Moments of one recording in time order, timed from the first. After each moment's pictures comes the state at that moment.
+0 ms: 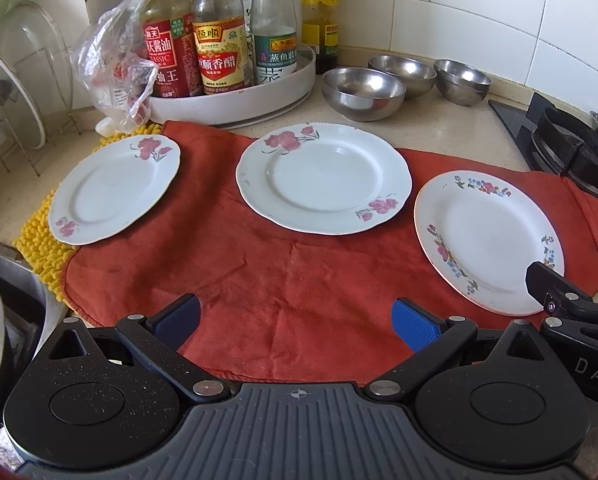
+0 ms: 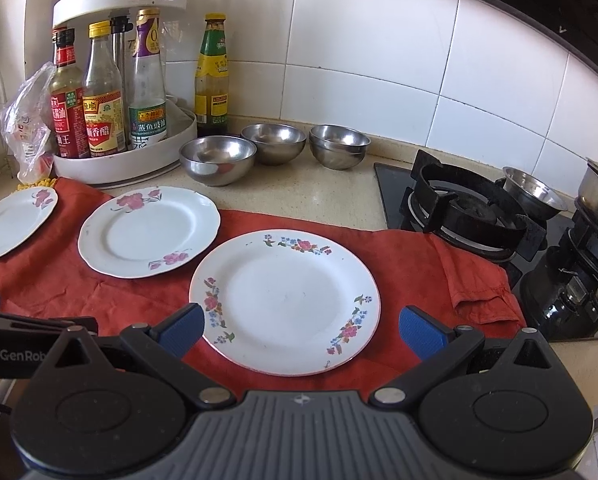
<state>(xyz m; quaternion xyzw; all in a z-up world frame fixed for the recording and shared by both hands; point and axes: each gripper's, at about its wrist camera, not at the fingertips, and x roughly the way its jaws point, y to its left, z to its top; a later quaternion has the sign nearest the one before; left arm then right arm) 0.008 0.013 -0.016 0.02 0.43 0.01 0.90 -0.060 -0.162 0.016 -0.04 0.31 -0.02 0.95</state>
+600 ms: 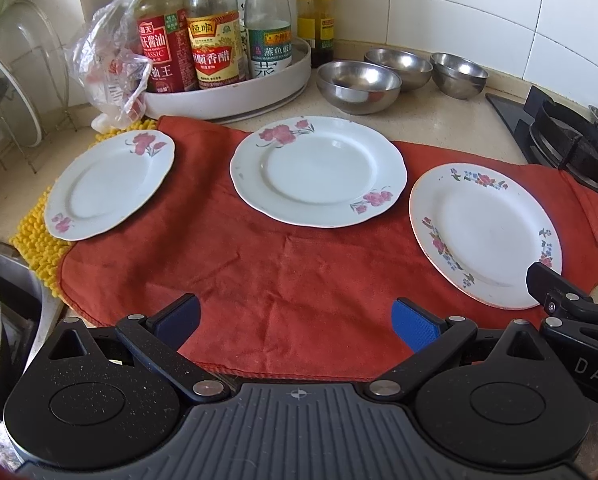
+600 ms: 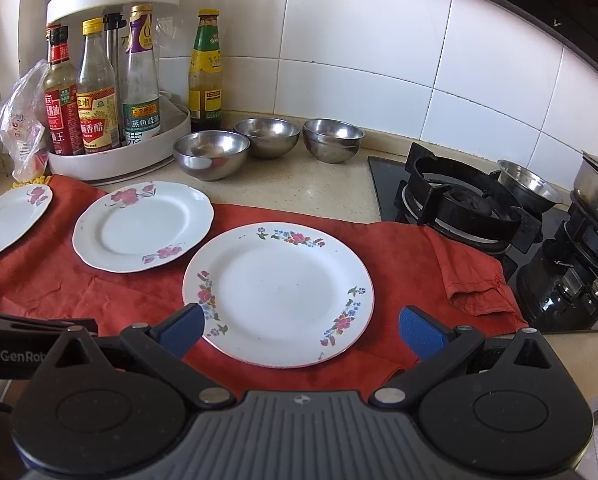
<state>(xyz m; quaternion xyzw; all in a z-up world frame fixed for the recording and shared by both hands) 0.008 0.010 -0.019 0.02 0.44 0.01 0.90 -0.062 -0.164 0.014 -0.04 0.32 -0.03 0.95</state>
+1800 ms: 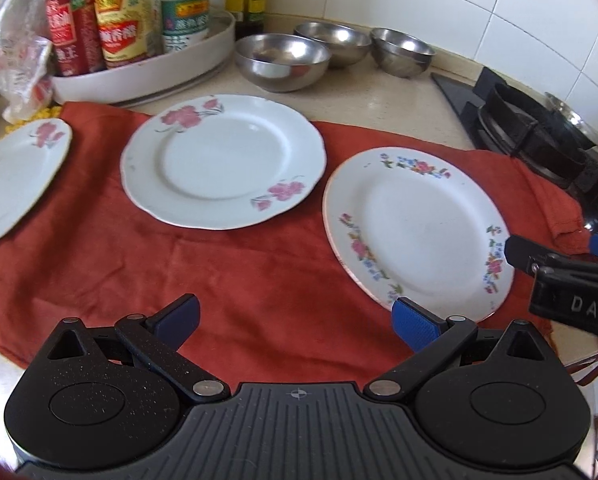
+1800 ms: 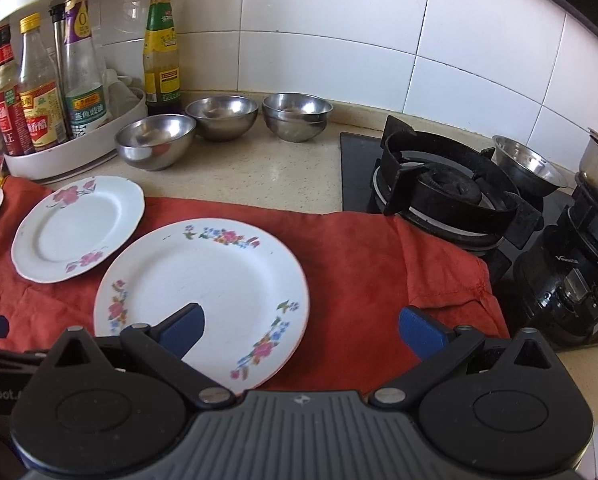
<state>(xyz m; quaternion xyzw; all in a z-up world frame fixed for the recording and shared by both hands) 0.045 -0.029 -0.044 -0.02 0.47 -0.09 0.88 -0.004 -0.234 0.000 -0.03 0.36 -0.03 0.93</state>
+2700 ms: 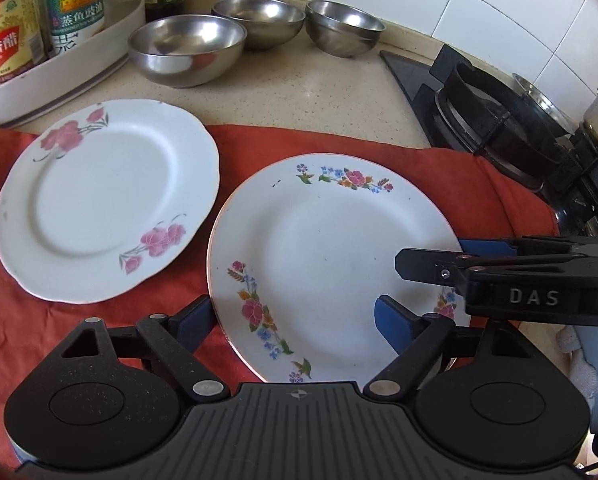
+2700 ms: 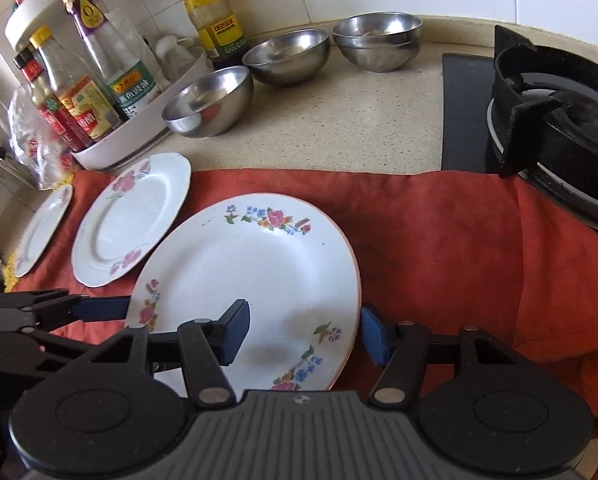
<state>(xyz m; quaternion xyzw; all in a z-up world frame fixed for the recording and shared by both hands) 0.107 -0.084 -0.059 -0.02 0.50 -0.15 0.85 0.084 -0.287 -0.038 0.09 0.46 0.19 0.86</state>
